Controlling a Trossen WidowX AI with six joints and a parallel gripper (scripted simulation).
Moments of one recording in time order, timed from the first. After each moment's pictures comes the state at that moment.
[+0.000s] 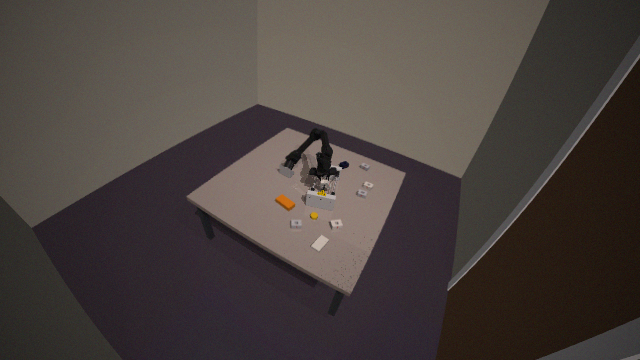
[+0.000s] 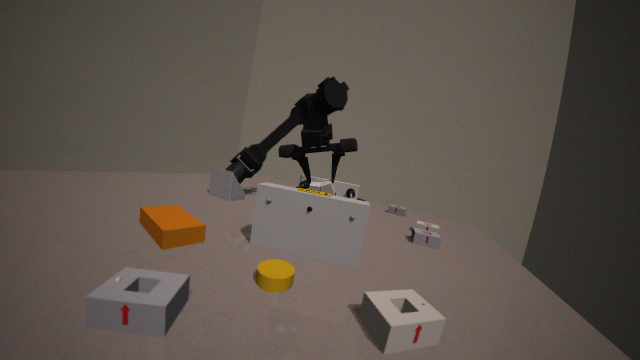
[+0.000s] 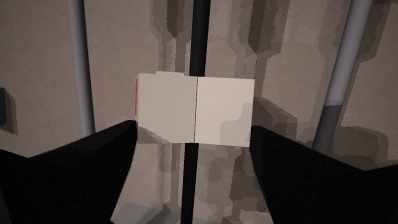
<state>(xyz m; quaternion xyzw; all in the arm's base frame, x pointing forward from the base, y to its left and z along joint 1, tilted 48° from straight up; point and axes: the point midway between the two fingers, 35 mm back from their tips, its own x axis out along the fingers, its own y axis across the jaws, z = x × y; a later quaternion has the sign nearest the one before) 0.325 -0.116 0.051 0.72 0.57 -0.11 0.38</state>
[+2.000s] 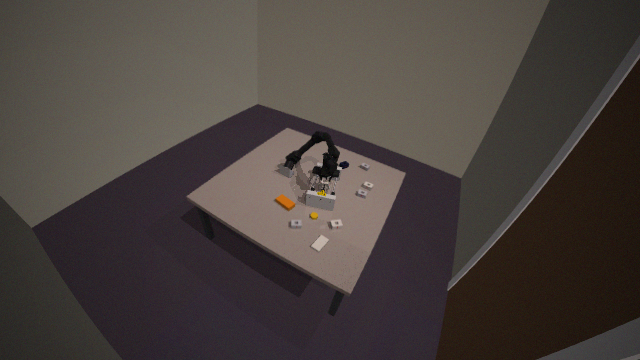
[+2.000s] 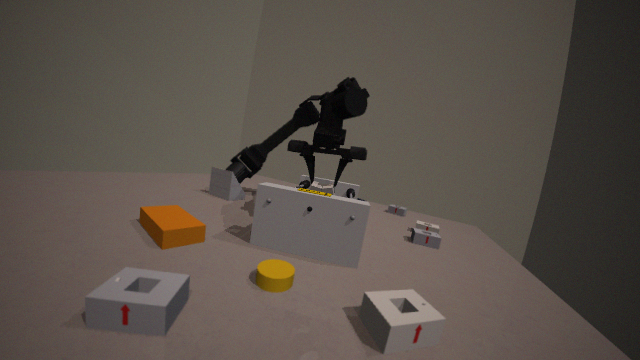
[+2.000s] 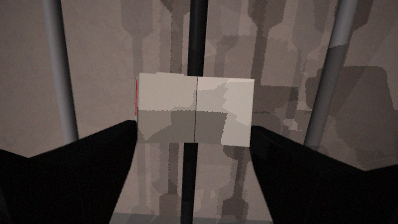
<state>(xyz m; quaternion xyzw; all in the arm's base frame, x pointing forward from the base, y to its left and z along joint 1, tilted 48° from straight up) 0.336 -0.111 0.054 0.66 0.64 -0.15 0.36</state>
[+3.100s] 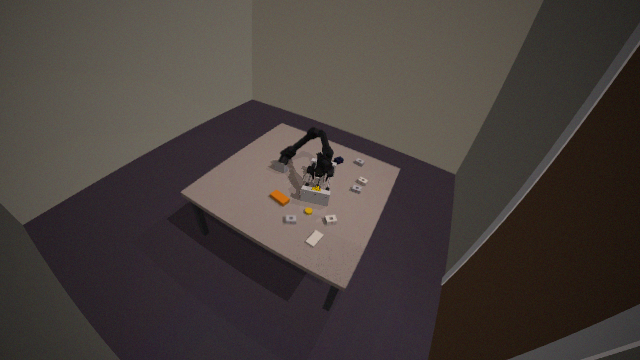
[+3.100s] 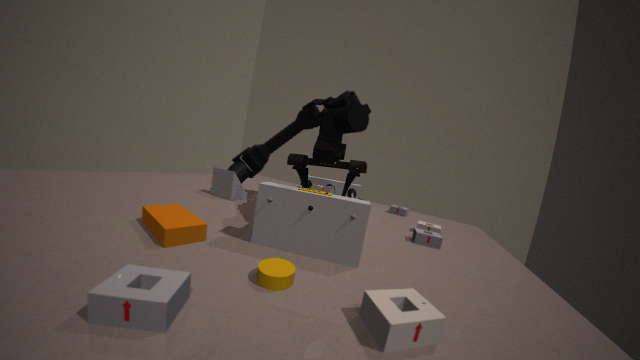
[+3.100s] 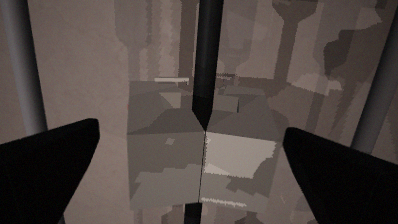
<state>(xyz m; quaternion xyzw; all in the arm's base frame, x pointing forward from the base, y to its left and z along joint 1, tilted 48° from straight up) 0.344 -0.090 0.029 0.66 0.63 -0.15 0.37</state>
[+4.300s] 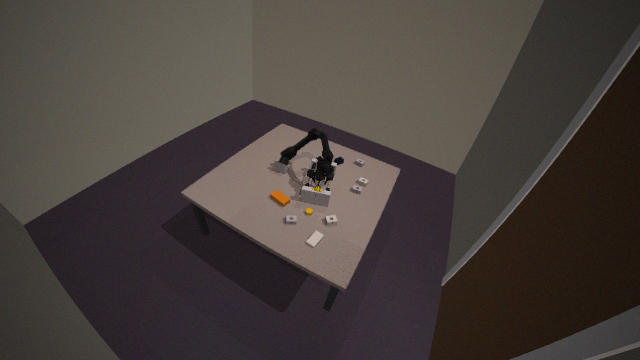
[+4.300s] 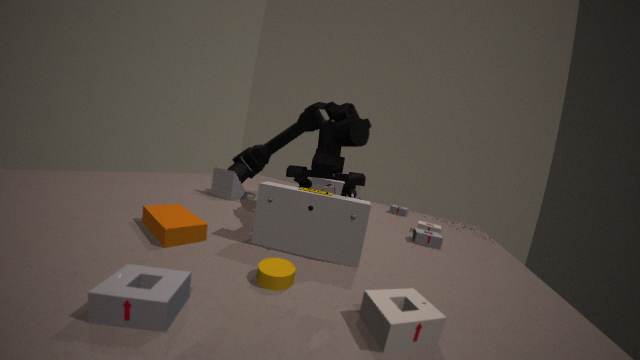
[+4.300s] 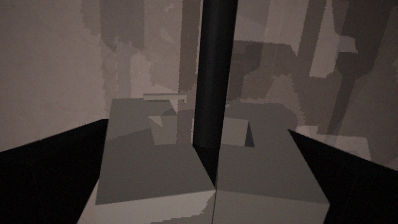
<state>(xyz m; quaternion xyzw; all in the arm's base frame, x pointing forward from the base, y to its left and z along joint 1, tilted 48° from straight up) 0.349 -0.069 0.011 0.66 0.63 -0.15 0.37</state>
